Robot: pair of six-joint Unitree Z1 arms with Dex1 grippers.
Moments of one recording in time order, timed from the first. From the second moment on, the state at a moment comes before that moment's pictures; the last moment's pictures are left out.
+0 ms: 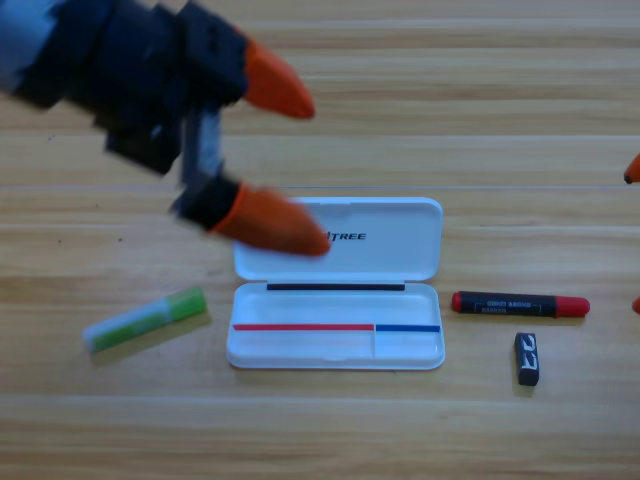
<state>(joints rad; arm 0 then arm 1) -0.95 1.45 -1.32 0.60 -0.24 0.44 0.78 1.23 -1.16 0.75 0.34 -0.42</state>
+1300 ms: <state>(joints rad) -0.99 1.47 -1.52 0.94 0.10 0.59 0.75 1.54 -1.16 0.71 0.04 0.15</state>
